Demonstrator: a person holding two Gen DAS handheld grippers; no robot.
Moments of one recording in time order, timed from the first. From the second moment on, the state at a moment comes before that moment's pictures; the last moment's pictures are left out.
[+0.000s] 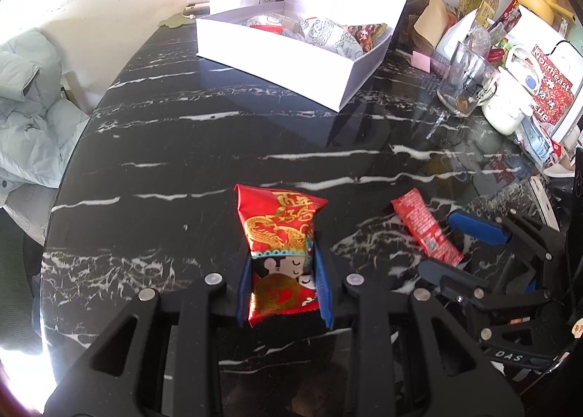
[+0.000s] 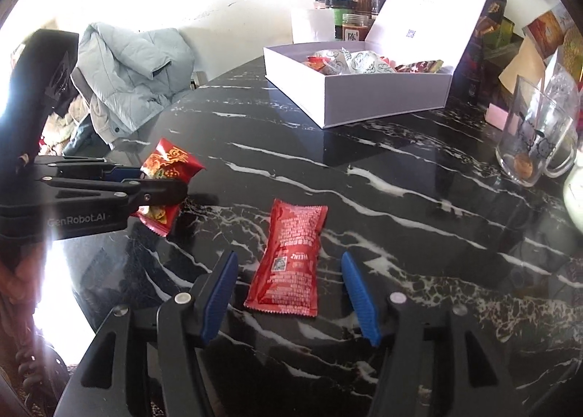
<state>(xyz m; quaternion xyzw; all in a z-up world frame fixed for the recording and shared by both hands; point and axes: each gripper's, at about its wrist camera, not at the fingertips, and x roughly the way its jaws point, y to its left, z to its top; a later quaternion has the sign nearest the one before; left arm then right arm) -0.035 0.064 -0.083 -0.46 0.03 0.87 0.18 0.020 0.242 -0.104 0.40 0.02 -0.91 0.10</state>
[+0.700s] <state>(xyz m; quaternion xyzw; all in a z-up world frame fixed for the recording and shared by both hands) -0.034 0.061 -0.082 -0.47 0.02 0.86 0.19 0.013 0.248 -0.094 0.40 0.00 -0.91 0.12</state>
